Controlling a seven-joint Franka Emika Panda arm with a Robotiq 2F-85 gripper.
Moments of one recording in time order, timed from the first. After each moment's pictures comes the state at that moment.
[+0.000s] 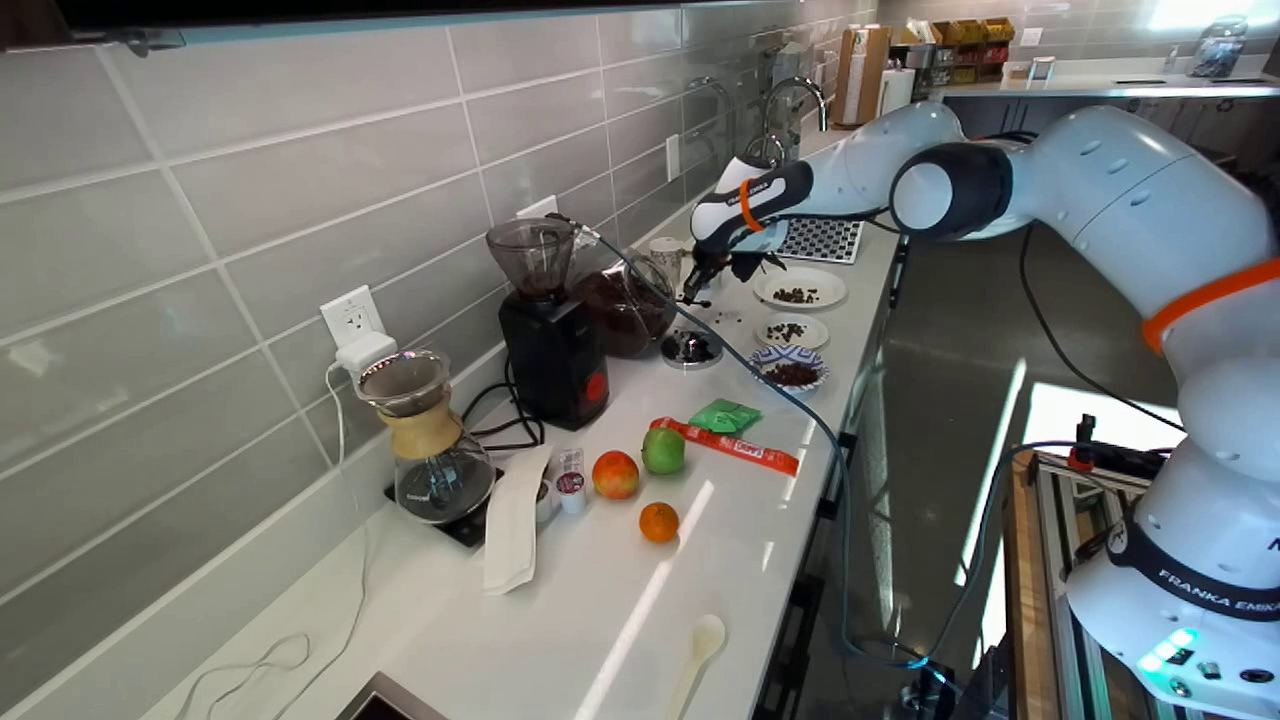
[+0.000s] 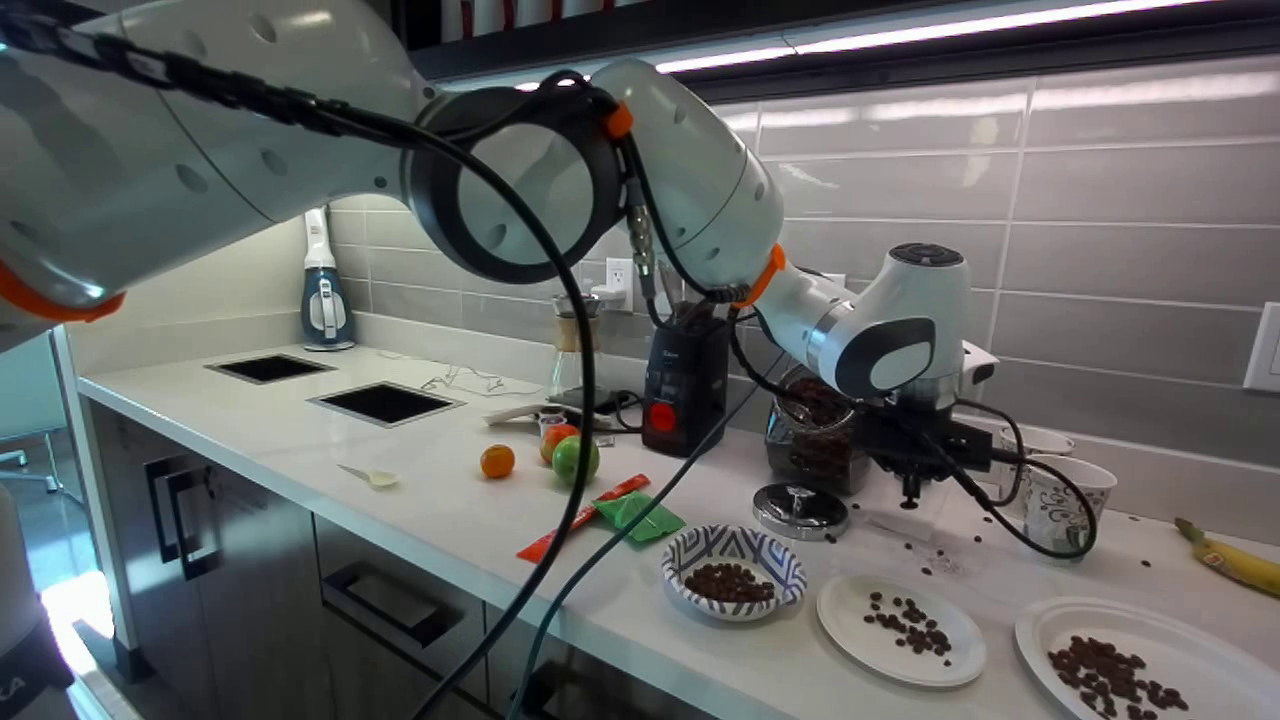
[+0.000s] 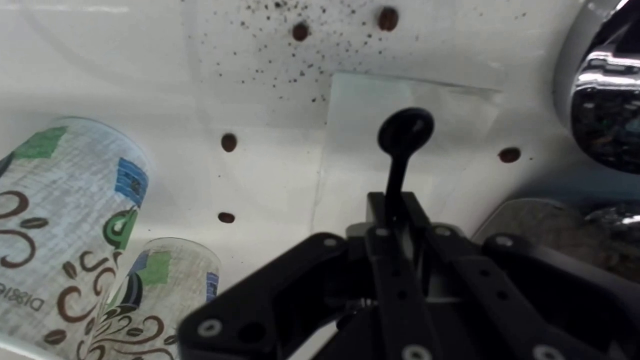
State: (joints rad) arm -0.66 1.09 0.15 -1.04 0.11 2.52 -0.73
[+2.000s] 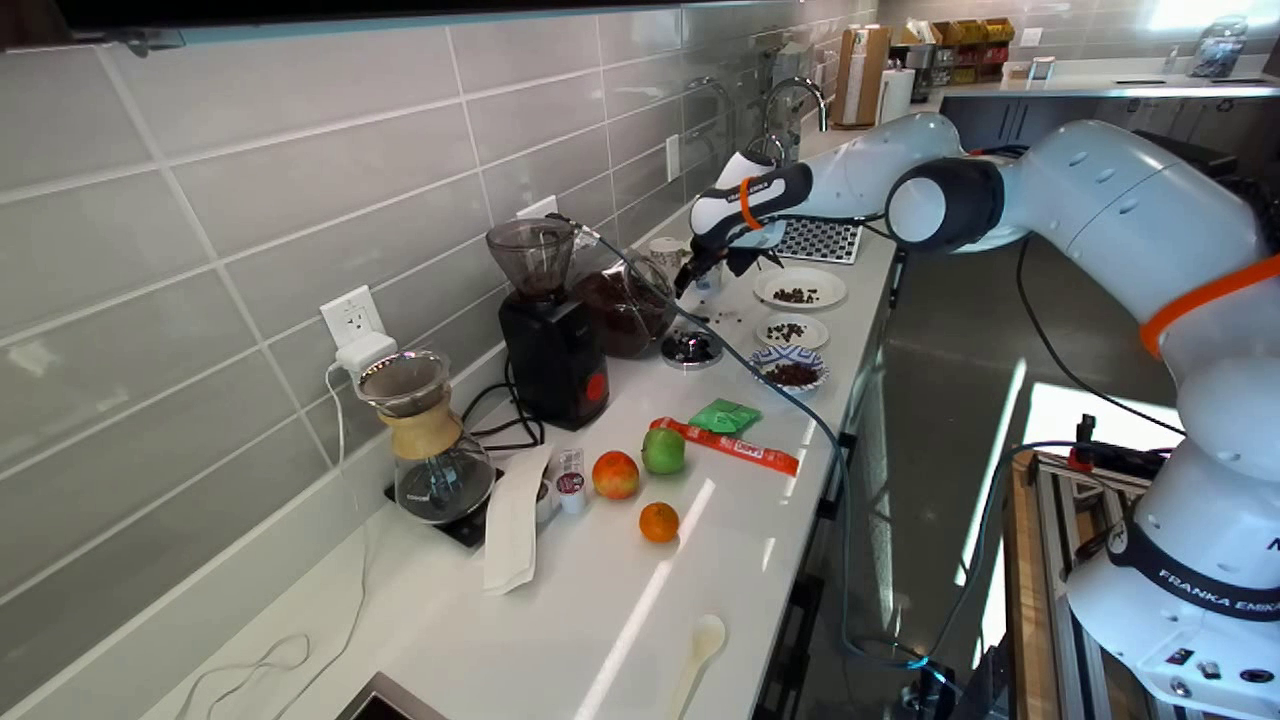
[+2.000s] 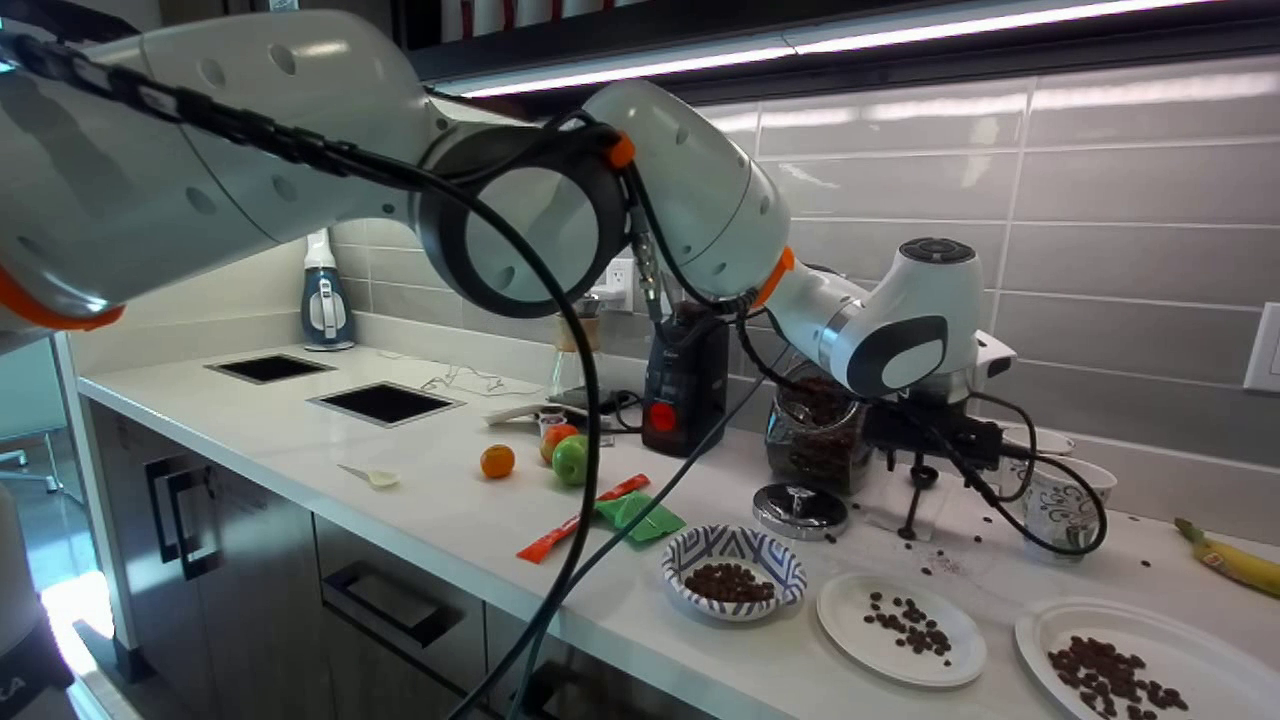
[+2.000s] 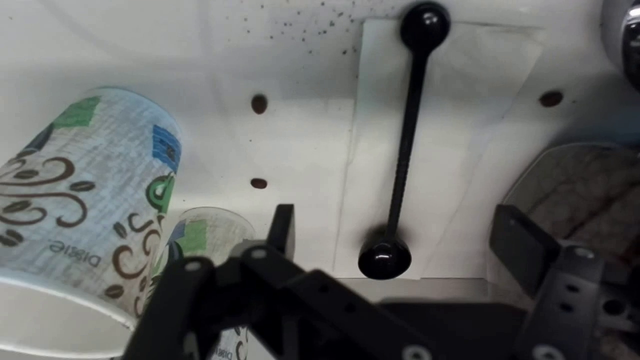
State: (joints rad) arm -0.66 1.15 0.16 -0.93 0.11 2.53 -0.68
